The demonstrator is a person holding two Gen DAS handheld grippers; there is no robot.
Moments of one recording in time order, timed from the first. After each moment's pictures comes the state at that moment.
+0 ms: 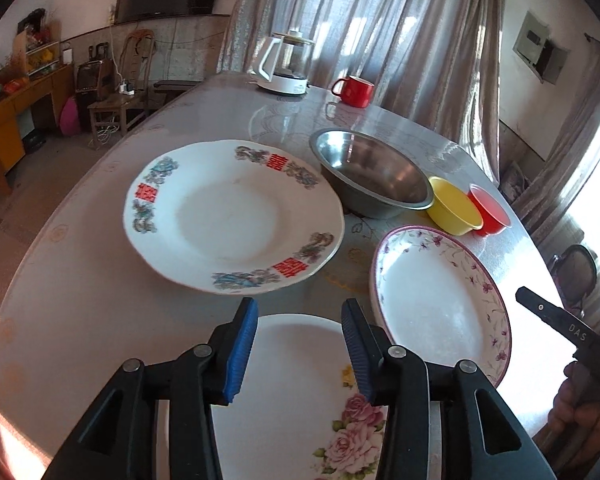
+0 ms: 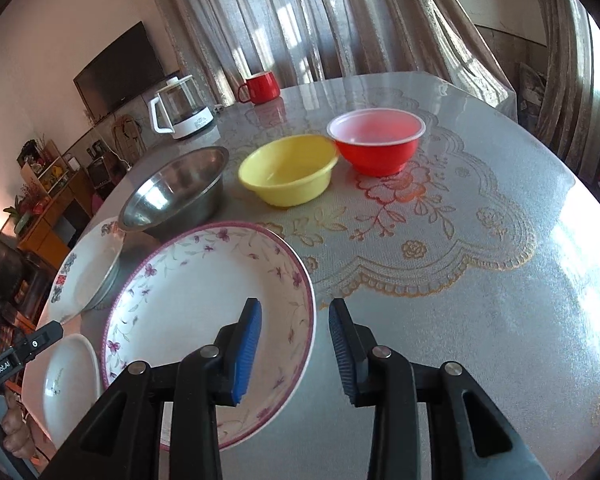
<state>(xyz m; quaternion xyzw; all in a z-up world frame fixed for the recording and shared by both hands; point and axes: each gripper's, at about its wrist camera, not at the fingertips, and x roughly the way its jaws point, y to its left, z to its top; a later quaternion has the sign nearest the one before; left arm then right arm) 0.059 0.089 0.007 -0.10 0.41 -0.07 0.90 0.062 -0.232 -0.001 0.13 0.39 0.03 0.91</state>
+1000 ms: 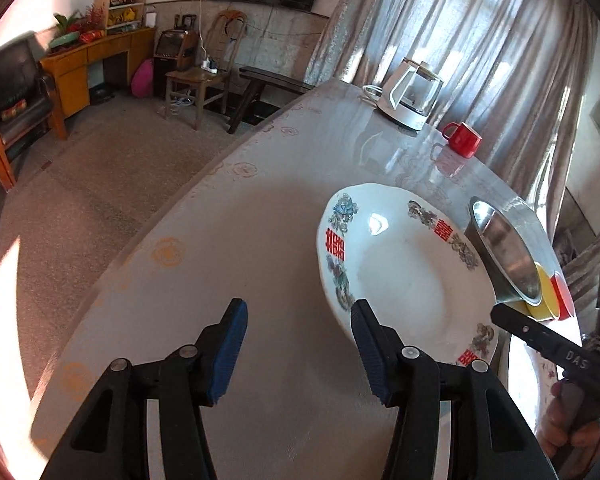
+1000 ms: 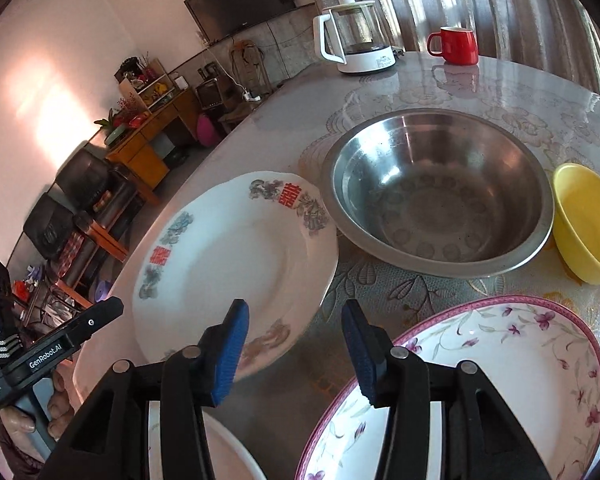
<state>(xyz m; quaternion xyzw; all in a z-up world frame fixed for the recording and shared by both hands) 0.112 0.215 -0.017 -0.18 0.42 0.04 0.89 0.189 -0.045 -0.025 0.07 0.46 0.24 0.85</state>
